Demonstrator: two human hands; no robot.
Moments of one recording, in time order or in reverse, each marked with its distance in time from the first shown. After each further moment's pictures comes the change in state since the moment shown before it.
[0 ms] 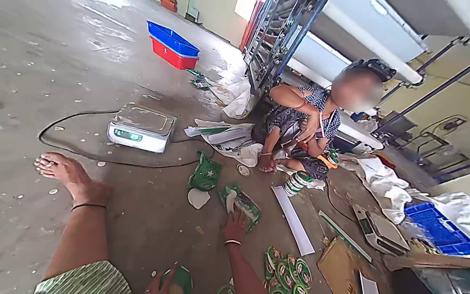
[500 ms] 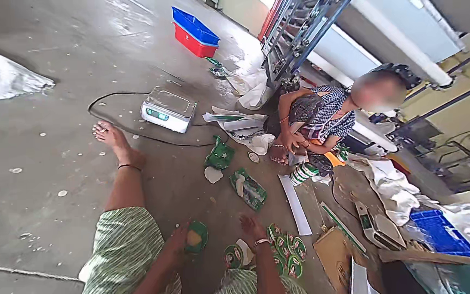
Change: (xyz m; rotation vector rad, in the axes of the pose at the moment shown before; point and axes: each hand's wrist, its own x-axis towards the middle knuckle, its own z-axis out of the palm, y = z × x) left_hand -0.006 -0.006 -0.006 -0.151 -0.007 0.034; right_hand -0.120 0.038 -0.092 1.448 -0.467 0.484
